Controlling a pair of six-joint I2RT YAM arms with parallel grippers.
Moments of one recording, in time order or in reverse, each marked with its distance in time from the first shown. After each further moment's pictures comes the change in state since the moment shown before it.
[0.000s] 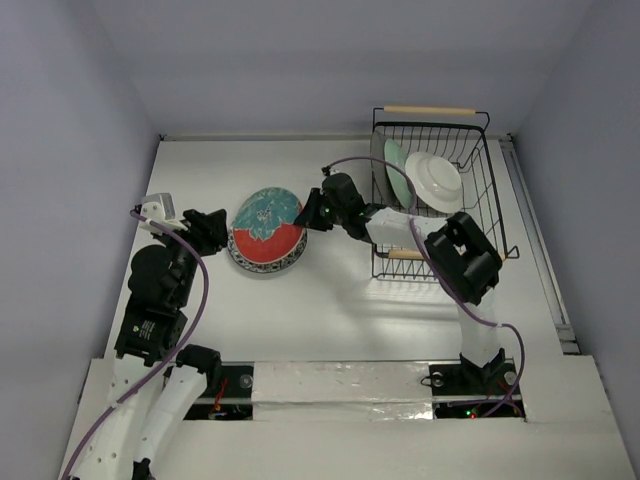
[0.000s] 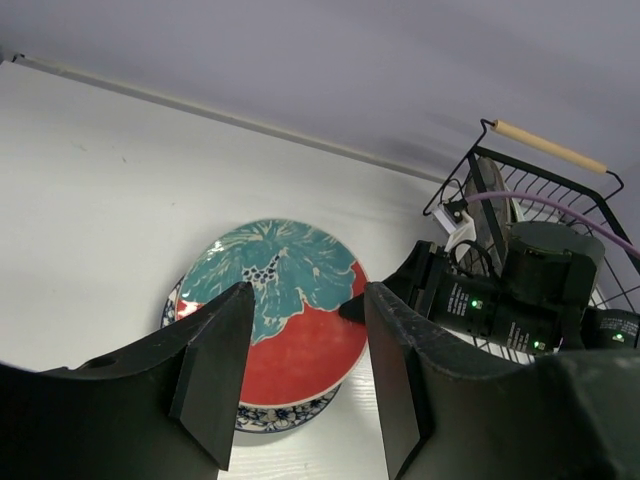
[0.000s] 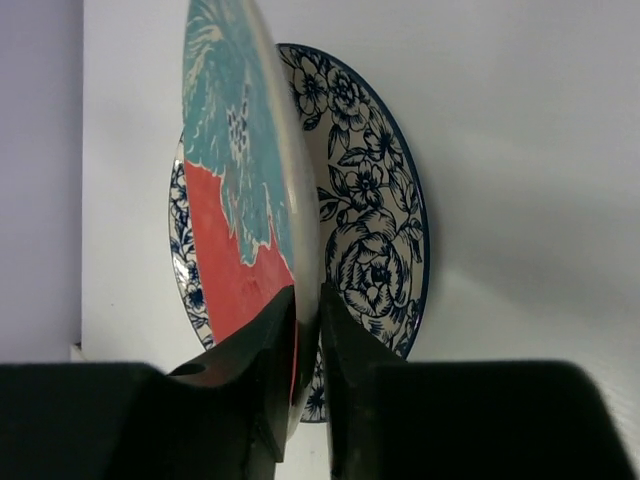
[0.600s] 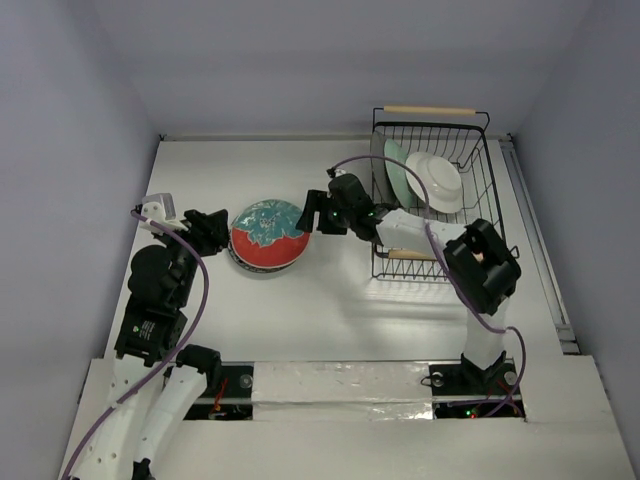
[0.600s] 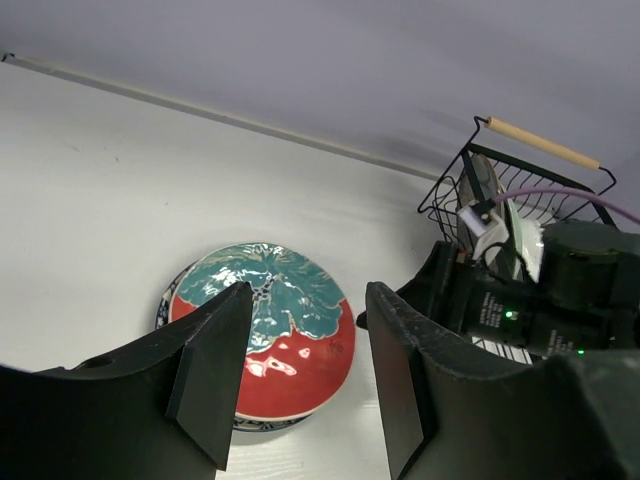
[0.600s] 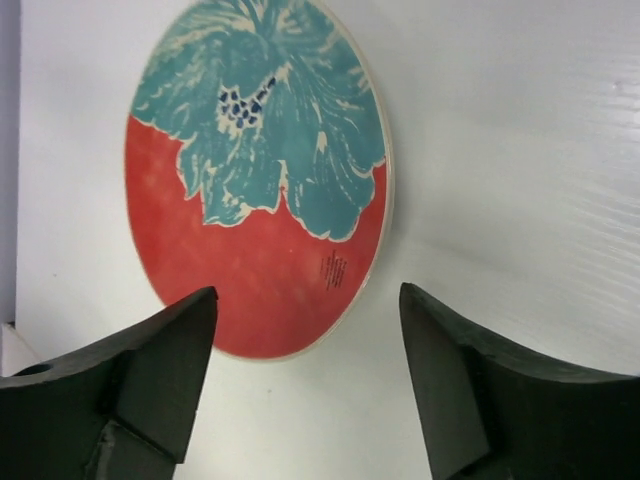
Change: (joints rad) left arm 0.000 -0.001 0.000 0.000 0.015 -0.001; right arm 0.005 -0.118 -0.071 -0.130 0.057 -0.111
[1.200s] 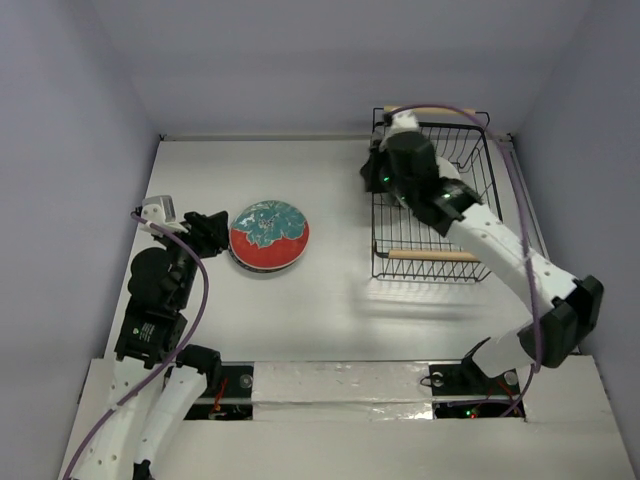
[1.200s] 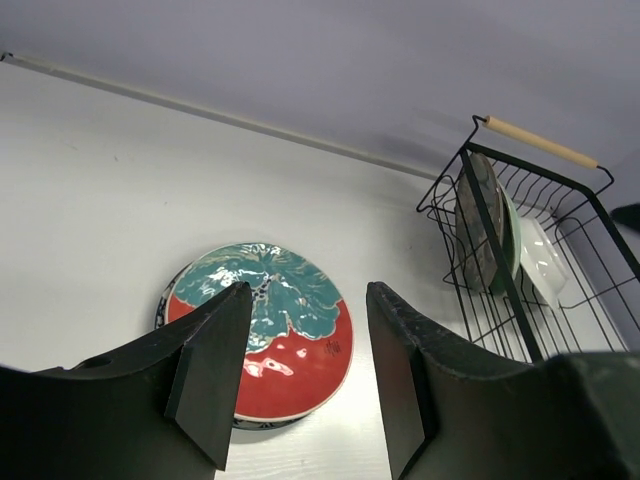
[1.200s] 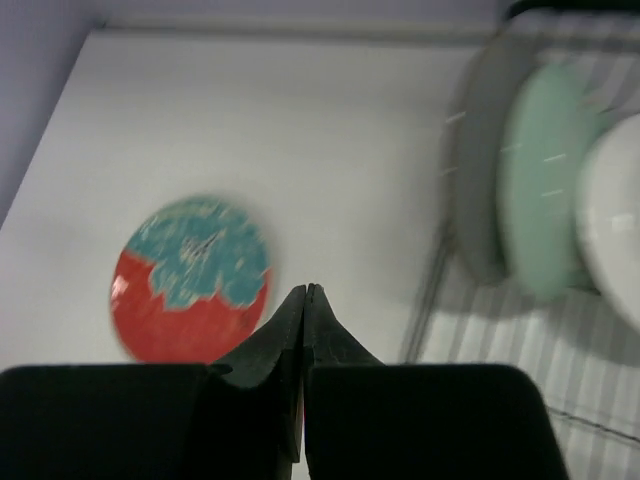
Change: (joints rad) left arm 0.000 -0.014 -0.013 0.000 0.003 0.000; right arm -0.048 -0.451 0.141 -0.371 0.349 -0.320
